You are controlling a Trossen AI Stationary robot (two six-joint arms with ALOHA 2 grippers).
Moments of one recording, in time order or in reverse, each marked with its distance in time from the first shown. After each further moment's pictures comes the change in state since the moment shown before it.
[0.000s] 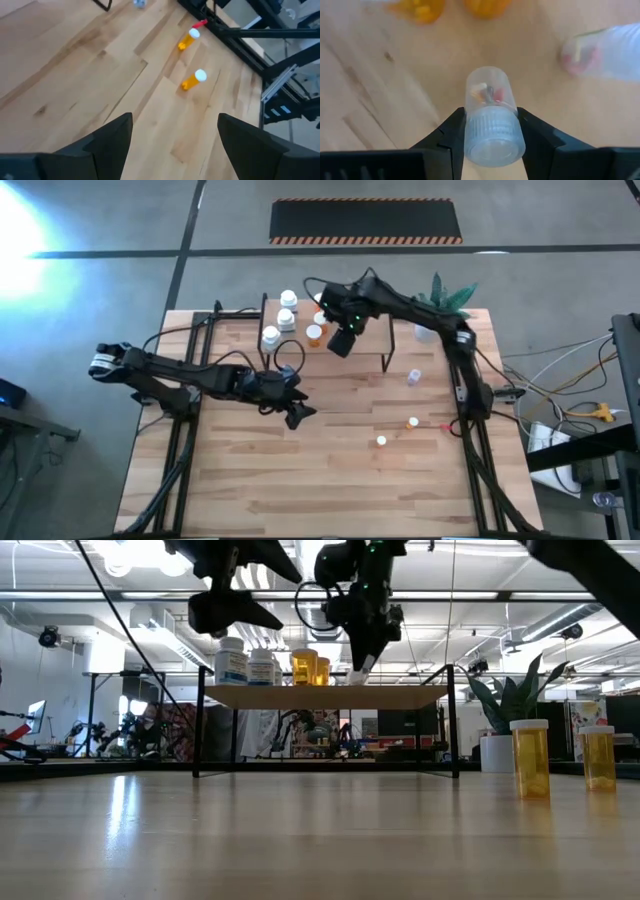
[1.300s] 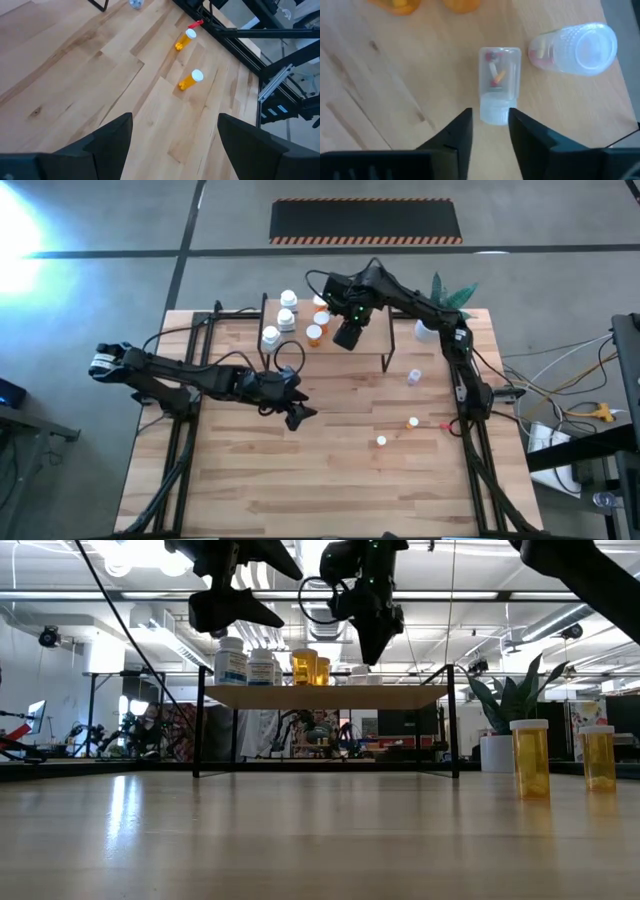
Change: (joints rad) left arm -0.006 0.000 0.000 0.011 -0.001 -0.001; right arm -0.038 0.042 0.153 -0.135 0.021 -0.087
